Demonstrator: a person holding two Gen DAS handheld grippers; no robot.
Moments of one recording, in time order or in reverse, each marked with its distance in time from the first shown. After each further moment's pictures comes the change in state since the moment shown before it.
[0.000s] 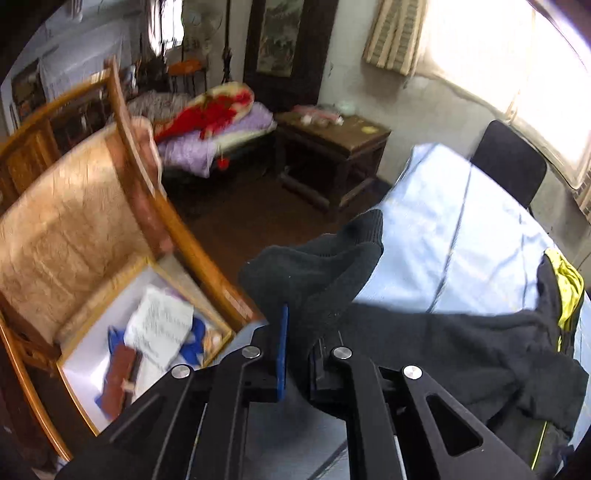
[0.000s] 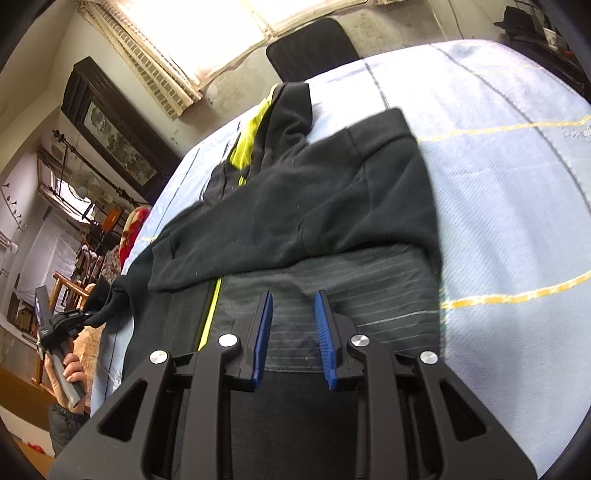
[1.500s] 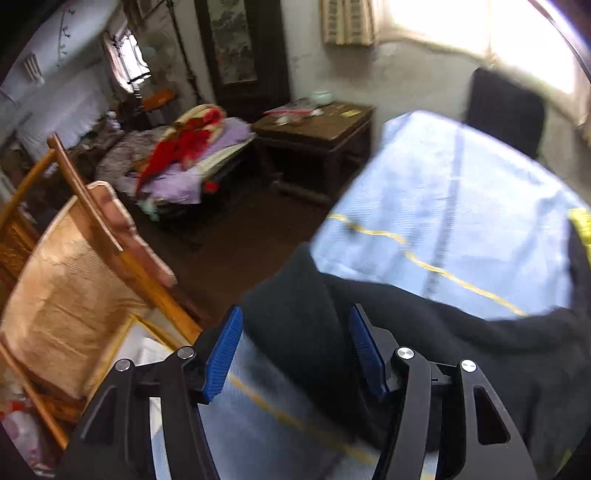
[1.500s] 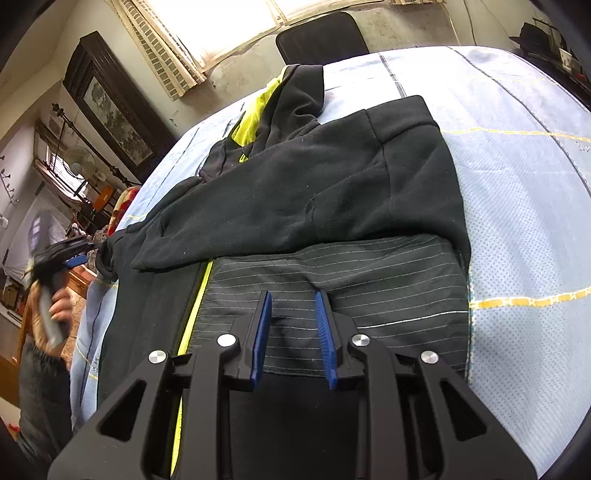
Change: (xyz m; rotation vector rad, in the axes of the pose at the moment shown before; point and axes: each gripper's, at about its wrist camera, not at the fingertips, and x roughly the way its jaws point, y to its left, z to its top) left arm 0.090 -0.090 0.040 0.200 0.042 0.141; right arm 0.033 0.013 -0.010 -0.083 0.047 -0.046
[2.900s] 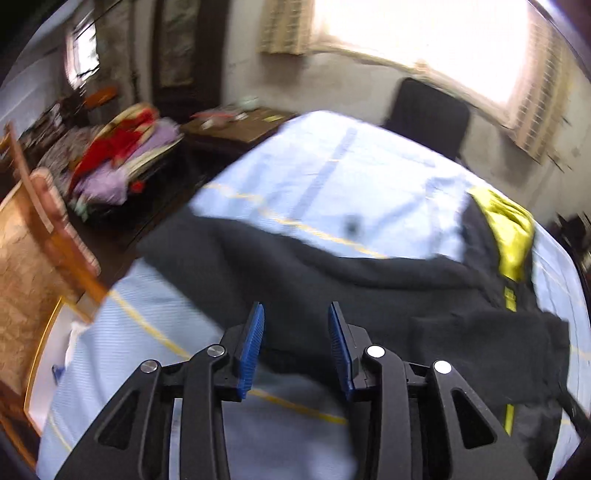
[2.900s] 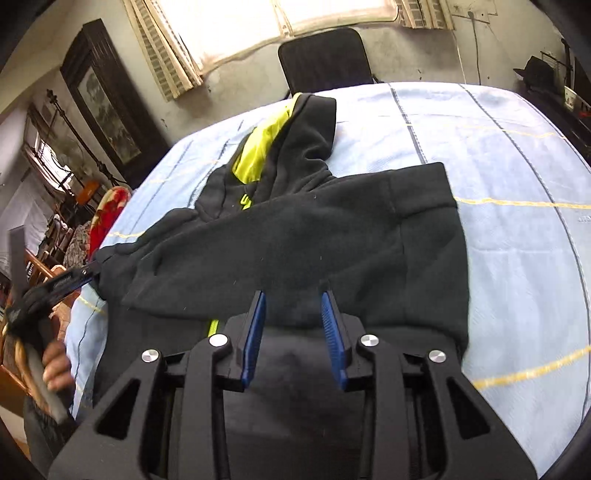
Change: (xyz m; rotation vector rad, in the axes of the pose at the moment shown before) left arm -0.059 -0.031 -0.053 -0.015 -0.021 -0.332; right arm -0.021 0.032 0.028 -0.069 -0.041 -0.074
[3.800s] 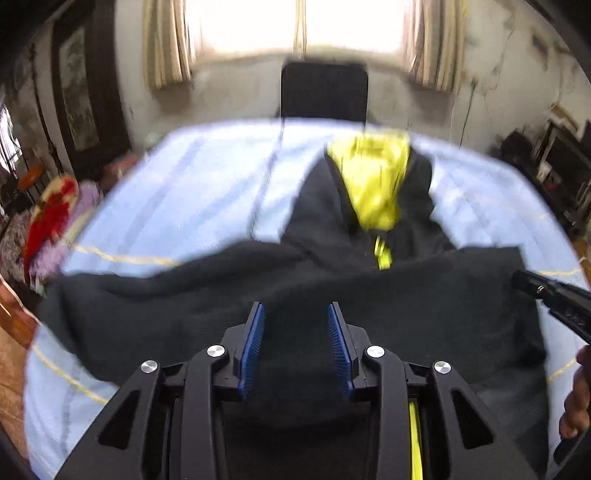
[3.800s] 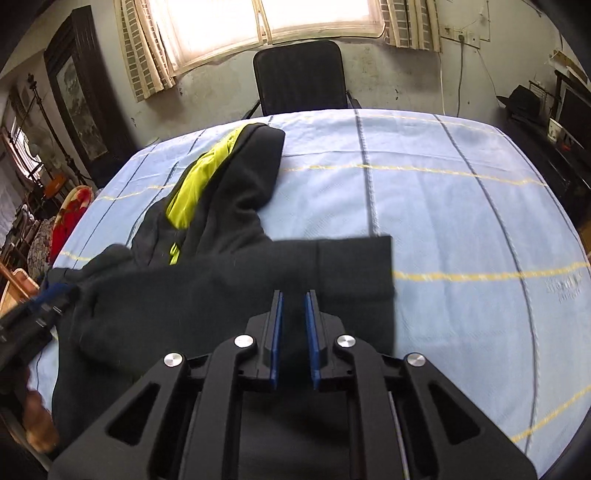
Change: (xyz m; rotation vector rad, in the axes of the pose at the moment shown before) left arm 0.018 -0.198 -0.042 0.359 0.014 -0.123; right arm 0.053 -0.043 0.079 -0.052 0.003 -0.192
